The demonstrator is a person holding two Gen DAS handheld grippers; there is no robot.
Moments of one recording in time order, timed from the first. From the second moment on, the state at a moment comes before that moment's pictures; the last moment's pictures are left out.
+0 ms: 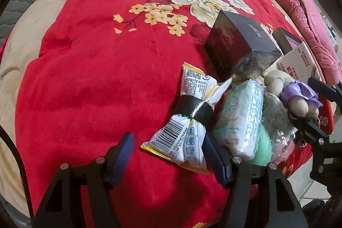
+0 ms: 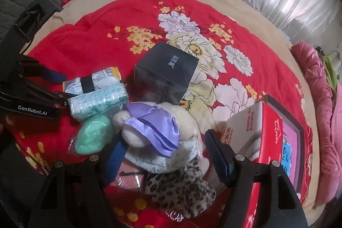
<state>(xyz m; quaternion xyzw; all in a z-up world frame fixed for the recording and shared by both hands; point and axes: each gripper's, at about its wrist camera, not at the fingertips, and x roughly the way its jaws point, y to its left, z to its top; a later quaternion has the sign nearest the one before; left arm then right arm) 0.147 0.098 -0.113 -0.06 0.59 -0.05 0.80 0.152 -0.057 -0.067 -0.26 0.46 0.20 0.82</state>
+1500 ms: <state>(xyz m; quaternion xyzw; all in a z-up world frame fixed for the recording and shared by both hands) 0.147 0.089 -0.070 -0.14 0.55 -0.06 0.82 0.149 -0.117 -0.008 -0.05 0.42 0.20 0.88</state>
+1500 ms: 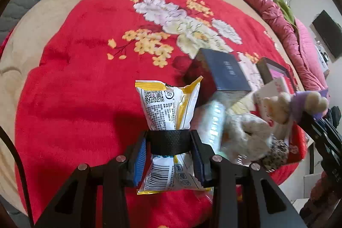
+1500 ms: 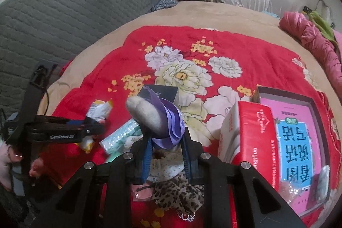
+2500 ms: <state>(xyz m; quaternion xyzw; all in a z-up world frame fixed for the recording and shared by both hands) 0.100 -0.051 0.050 -0.04 0.48 -0.16 0.86 0.078 -0.242 0.084 0.04 0.35 0.08 0.93</state>
